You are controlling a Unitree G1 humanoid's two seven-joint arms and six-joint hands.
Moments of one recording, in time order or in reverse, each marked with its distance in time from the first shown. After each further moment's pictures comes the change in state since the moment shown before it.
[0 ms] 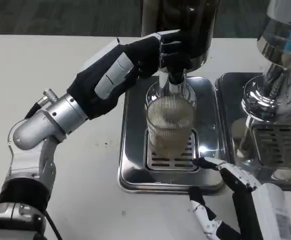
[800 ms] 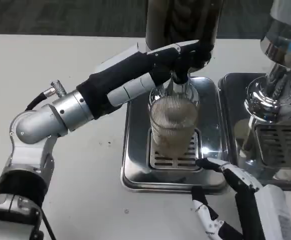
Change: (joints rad) left arm -0.041 0.039 -0.105 0.037 0.111 -0.142 0.000; right arm 0.006 0.006 -0.001 0.004 0.026 0.000 0.000
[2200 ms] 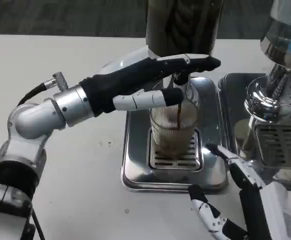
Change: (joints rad) left arm -0.048 0.067 -0.112 0.041 0.124 -0.144 0.102; right arm -0.013 -0.014 -0.017 0.000 0.070 -0.050 0.030
